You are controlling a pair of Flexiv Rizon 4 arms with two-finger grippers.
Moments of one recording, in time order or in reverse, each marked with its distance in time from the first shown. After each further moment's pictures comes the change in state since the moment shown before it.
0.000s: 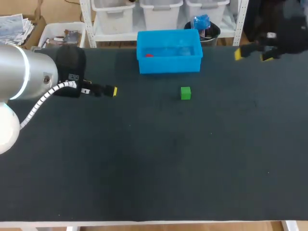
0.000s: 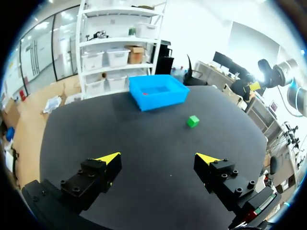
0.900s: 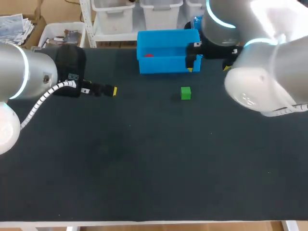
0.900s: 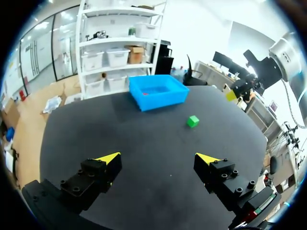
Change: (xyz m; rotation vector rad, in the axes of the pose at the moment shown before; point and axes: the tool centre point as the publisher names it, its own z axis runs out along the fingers) left arm 0.000 0.000 0.000 0.002 0.001 0.000; right arm 0.004 0.063 0.083 0.455 0.128 0.079
